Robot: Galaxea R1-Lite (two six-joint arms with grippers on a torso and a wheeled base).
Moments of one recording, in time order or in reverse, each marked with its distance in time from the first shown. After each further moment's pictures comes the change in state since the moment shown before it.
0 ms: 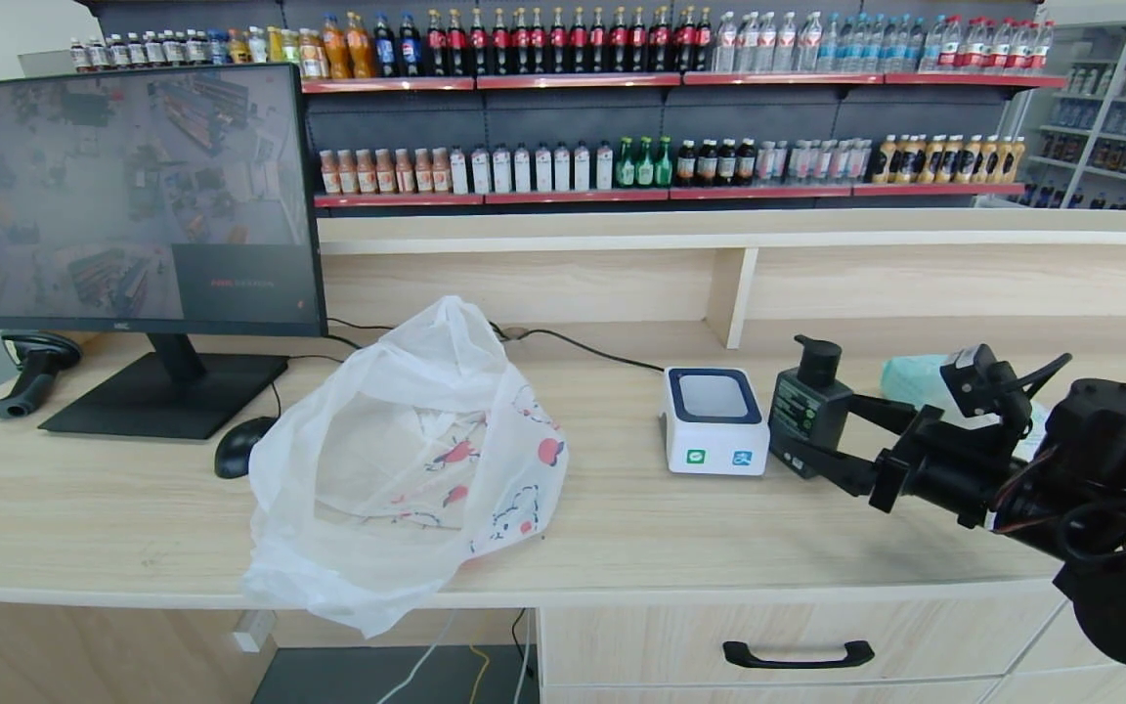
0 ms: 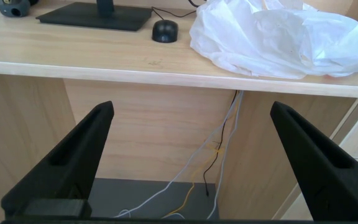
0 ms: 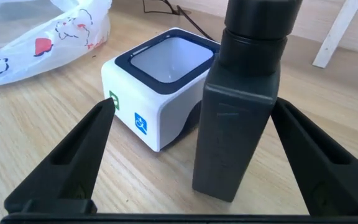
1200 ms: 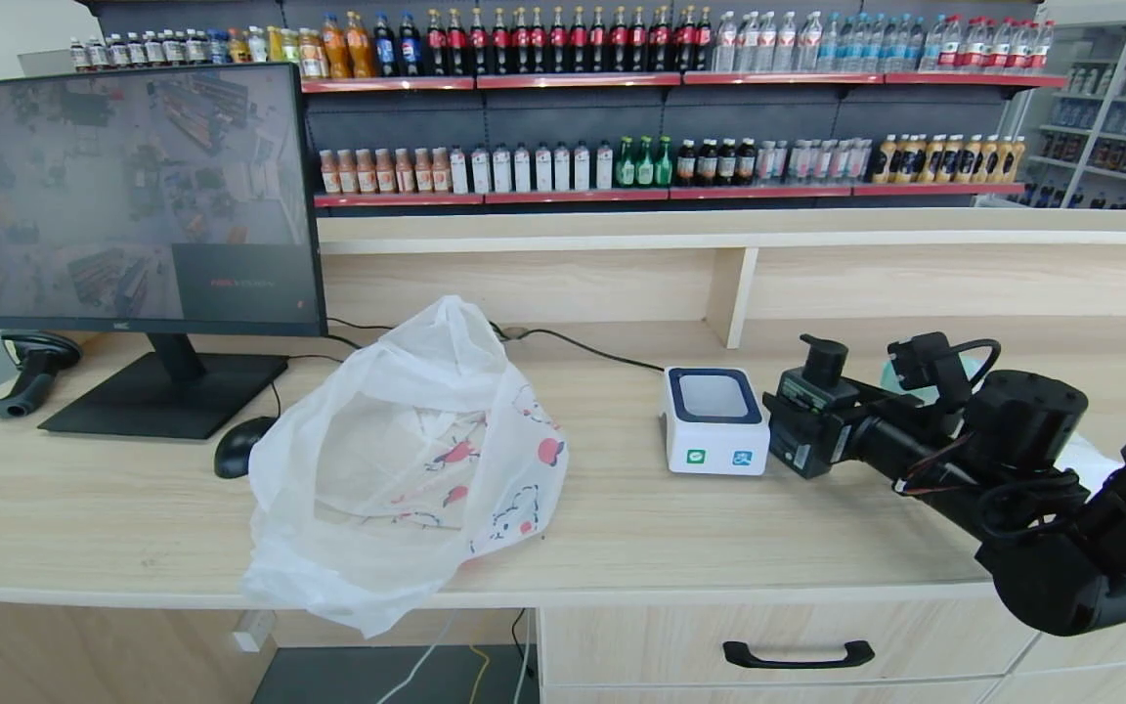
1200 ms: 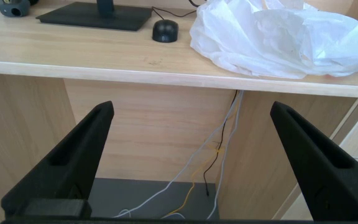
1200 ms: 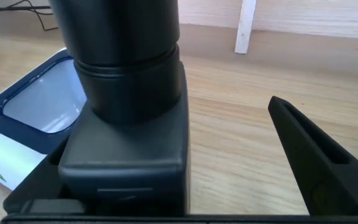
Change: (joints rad) left arm 0.000 0.000 0.000 0.000 0.000 0.000; right arm 0.089 0.123 -0.142 0.000 -0.458 0.069
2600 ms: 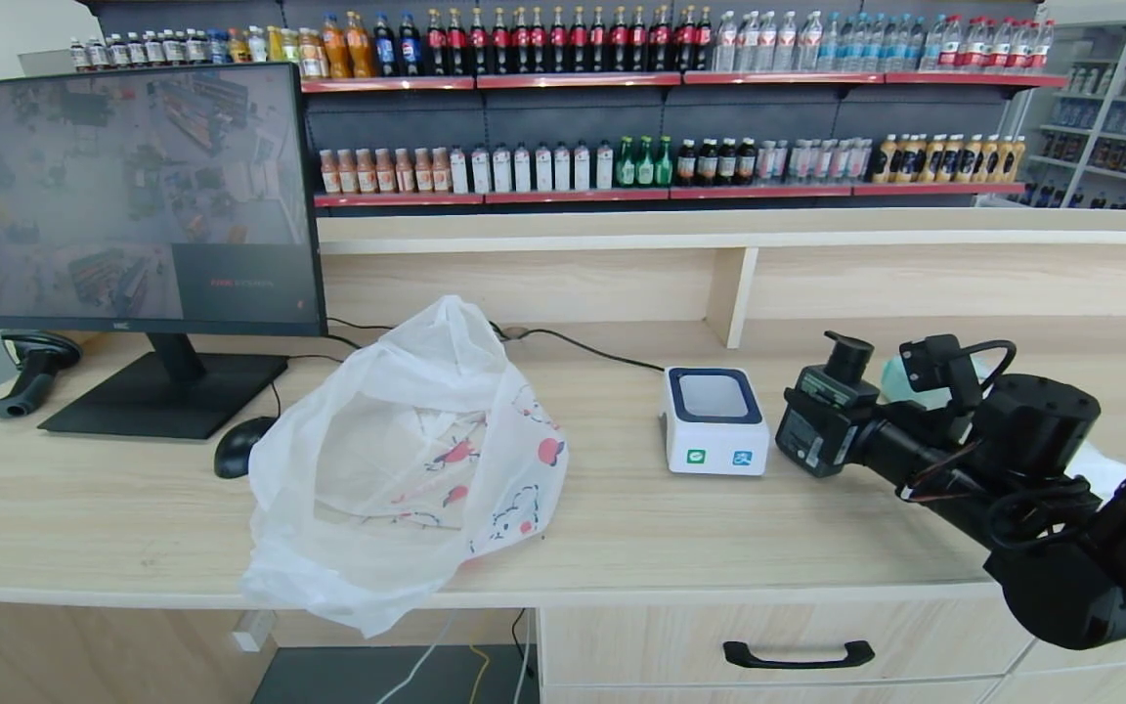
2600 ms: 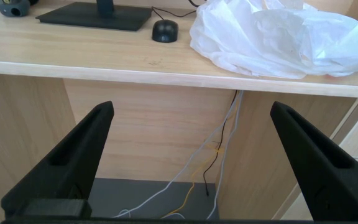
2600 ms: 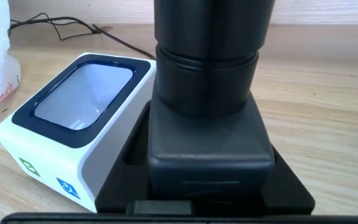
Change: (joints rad) left arm 0.000 0.000 0.000 0.000 0.000 0.000; right arm 0.009 -0.029 0.046 -0.027 0.005 0.084
